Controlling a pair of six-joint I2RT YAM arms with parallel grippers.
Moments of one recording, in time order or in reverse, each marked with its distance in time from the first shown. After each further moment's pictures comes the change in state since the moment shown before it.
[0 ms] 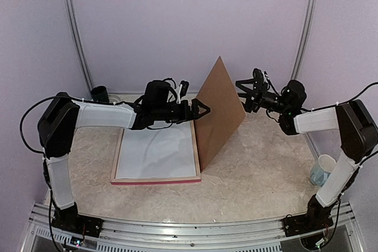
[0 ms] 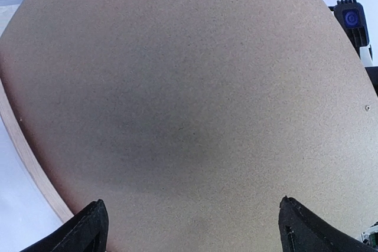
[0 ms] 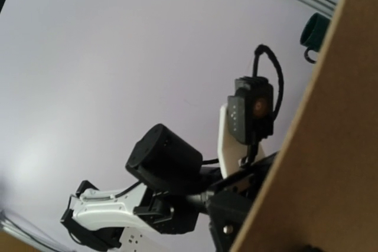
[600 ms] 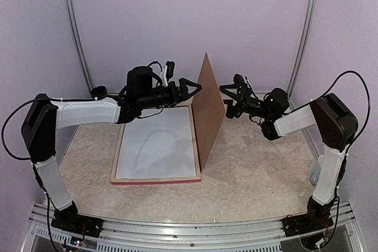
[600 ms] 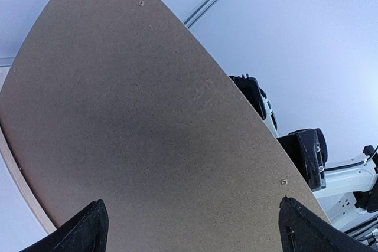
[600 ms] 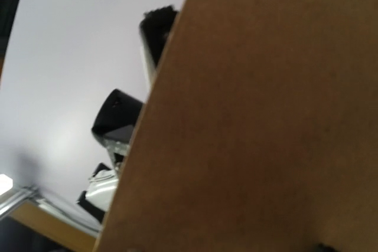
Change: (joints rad) left arm 0.049 -0.165 -0.061 0.117 0.012 -0.077; right arm 0.129 0.227 0.089 0.281 0.019 0.179
